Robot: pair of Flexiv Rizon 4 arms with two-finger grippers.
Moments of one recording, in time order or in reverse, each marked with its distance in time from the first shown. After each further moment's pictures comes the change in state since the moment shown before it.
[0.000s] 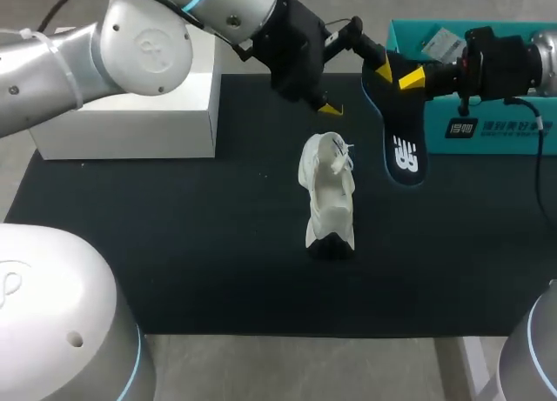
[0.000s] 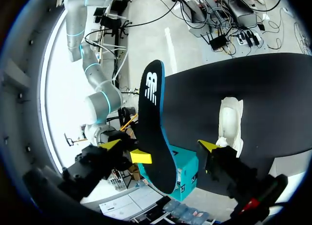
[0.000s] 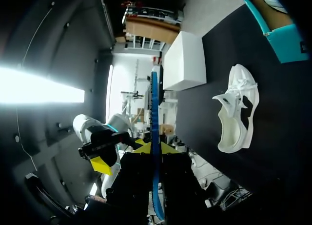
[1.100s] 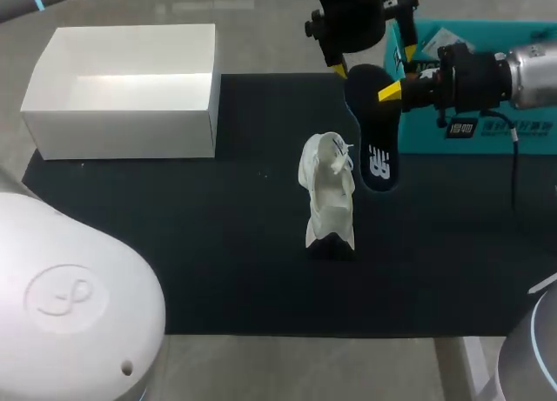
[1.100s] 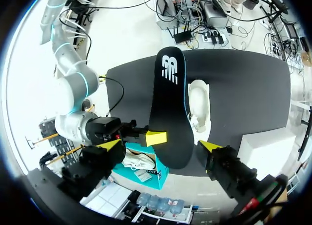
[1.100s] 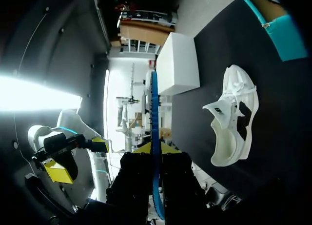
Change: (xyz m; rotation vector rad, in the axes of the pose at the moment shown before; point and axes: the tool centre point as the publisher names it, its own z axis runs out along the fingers) left arm -0.021 0.053 0.008 -0.073 0.478 0.015; right arm -0.037 0.026 0.032 -0.037 -0.009 0.025
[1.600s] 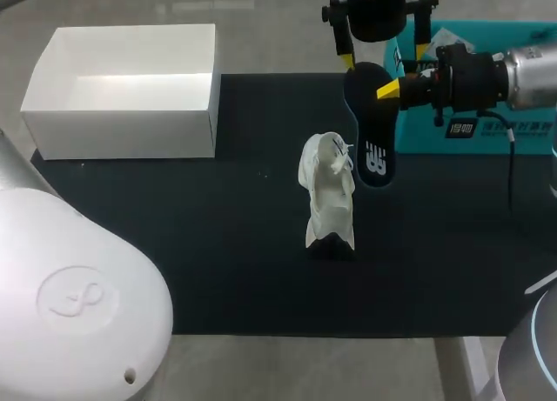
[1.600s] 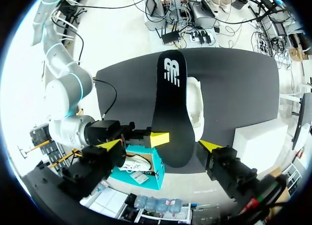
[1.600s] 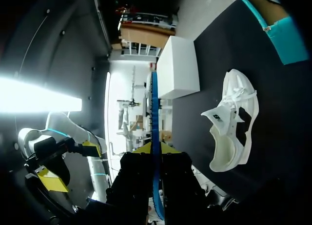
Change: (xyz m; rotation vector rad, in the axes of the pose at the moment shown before) left arm -0.011 0.007 0.003 0.012 0.122 0.042; right arm -0.004 0.011 0.000 -0.018 0.011 0.003
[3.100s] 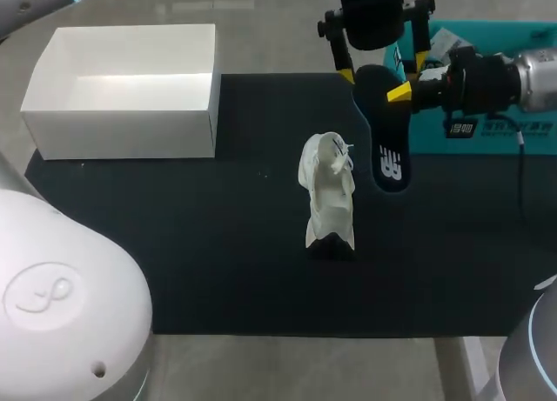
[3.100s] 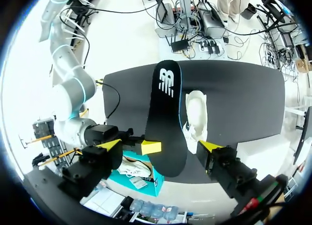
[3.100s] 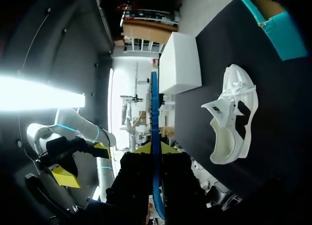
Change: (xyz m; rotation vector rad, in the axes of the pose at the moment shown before) left arm 0.002 -0.026 -0.002 0.061 -0.078 -0.078; right arm 0.004 -0.012 -0.019 0.034 0.037 -0.003
